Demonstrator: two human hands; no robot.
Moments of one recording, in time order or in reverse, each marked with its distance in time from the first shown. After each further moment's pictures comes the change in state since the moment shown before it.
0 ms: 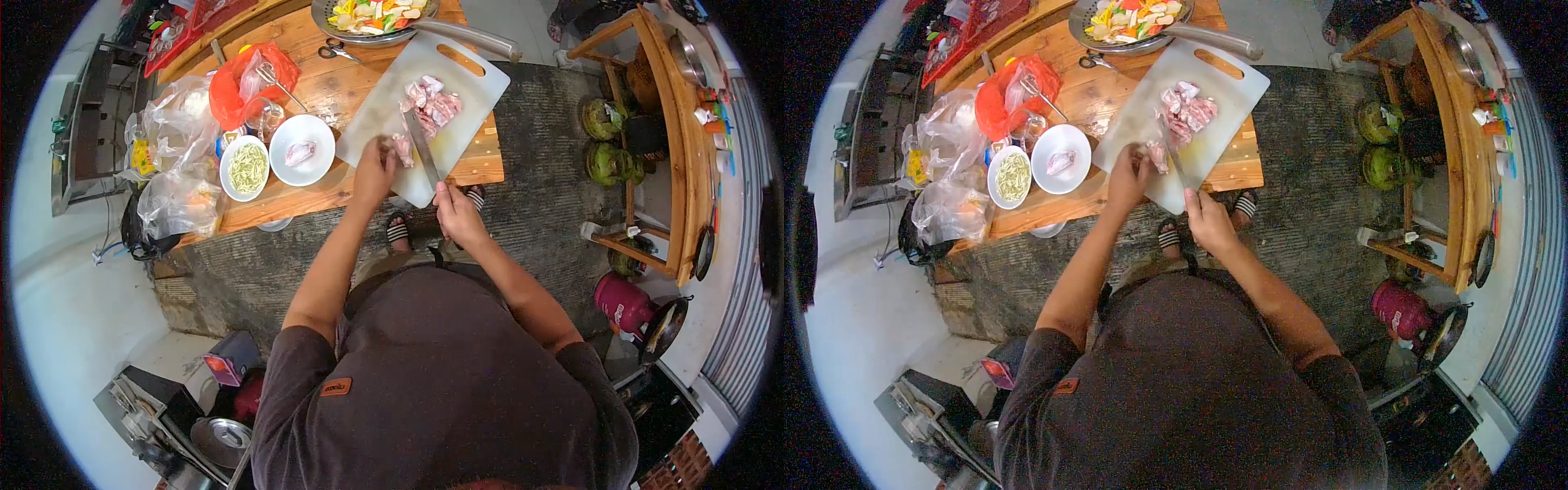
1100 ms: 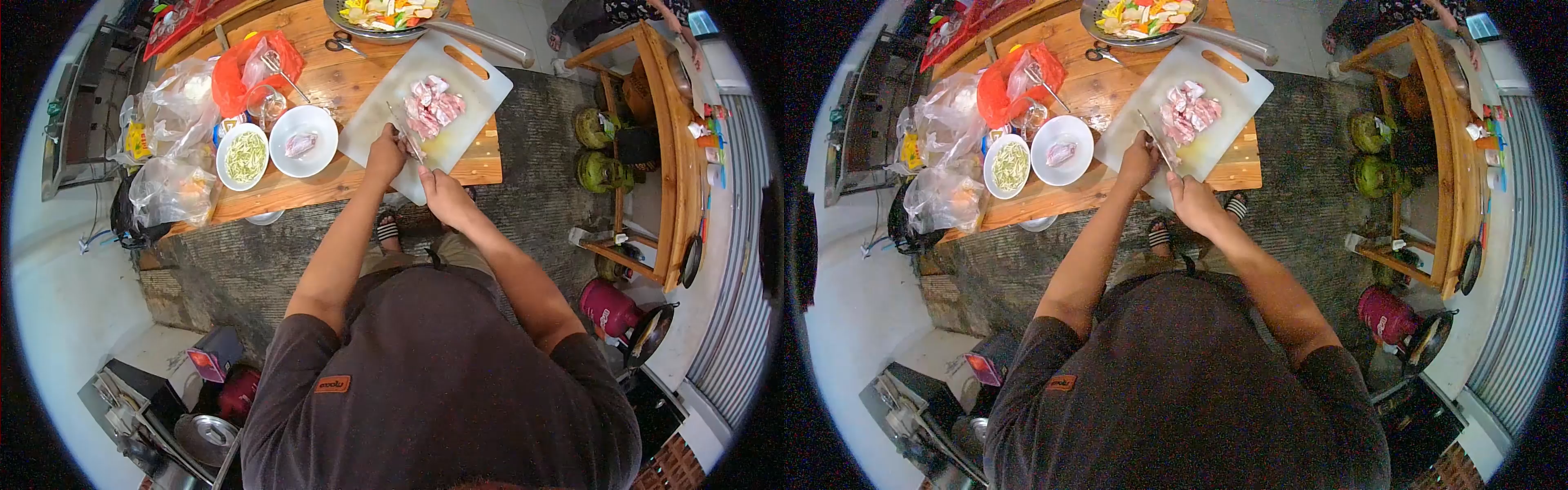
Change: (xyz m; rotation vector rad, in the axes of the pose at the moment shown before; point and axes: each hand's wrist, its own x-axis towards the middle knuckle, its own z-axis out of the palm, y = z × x) left_hand 0.032 0.004 0.018 0.075 -0.080 -0.112; right_hand 0.031 -0.039 0.010 -0.382 -0.064 -0.054
